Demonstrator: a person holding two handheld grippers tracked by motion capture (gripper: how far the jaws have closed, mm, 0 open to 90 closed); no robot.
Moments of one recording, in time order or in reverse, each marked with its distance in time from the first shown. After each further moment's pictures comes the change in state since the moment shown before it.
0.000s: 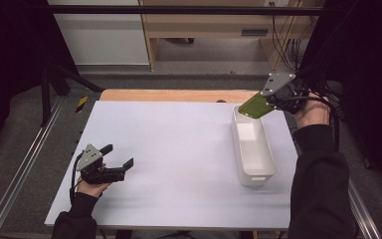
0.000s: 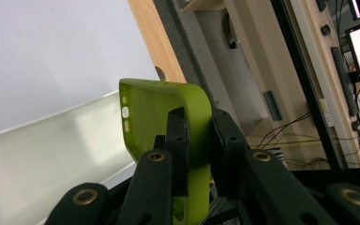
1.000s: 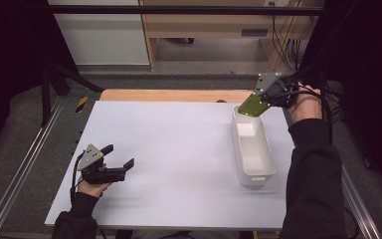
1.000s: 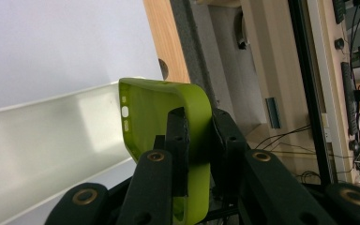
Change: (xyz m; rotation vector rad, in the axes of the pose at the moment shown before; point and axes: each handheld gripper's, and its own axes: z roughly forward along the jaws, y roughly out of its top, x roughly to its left) left arm 0.001 -0.002 0.002 0.011 -0.001 0.002; right arm -0.007 0.008 0.026 0.039 0.041 -0.138
